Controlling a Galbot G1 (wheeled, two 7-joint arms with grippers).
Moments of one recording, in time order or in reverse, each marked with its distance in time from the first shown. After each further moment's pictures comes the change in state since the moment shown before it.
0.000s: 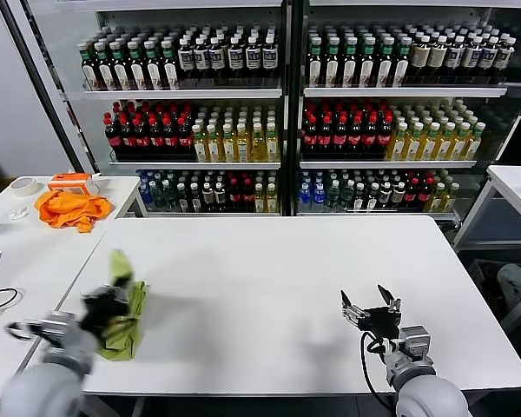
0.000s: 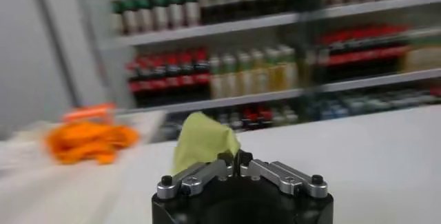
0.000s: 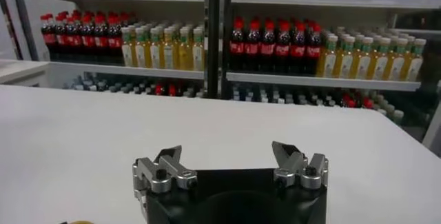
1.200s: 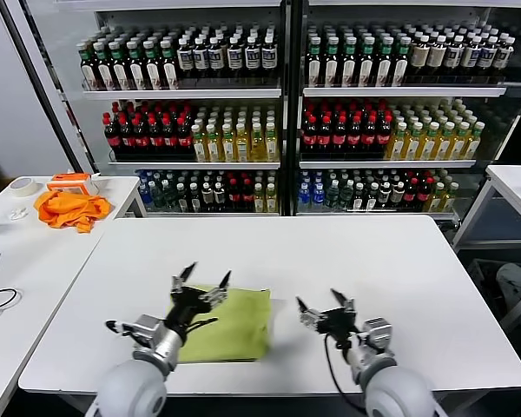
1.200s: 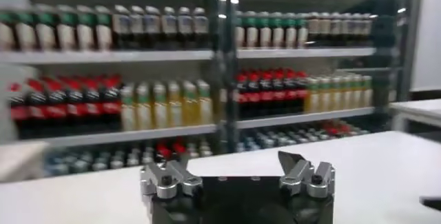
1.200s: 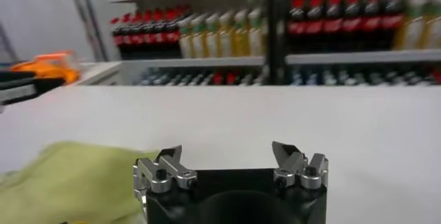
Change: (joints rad) left arm -0.132 -0.125 0.250 0.112 0.174 -0.200 0.030; right arm 0.166 0.030 -0.241 -0.028 0.148 -0.087 -0.022
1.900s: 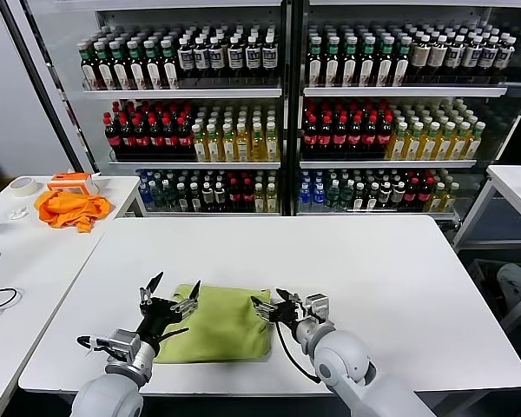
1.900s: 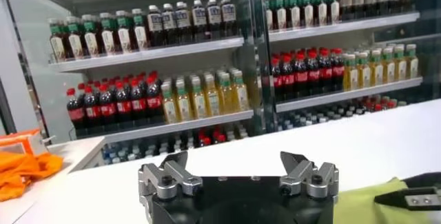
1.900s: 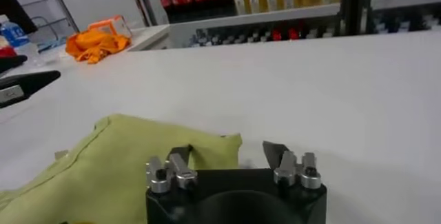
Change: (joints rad) left arm 0.086 0.014 -0.101 0.037 0.082 -0.058 0.016; right arm 0.305 0.102 -0.226 -0.317 0.128 -0.027 -0.048
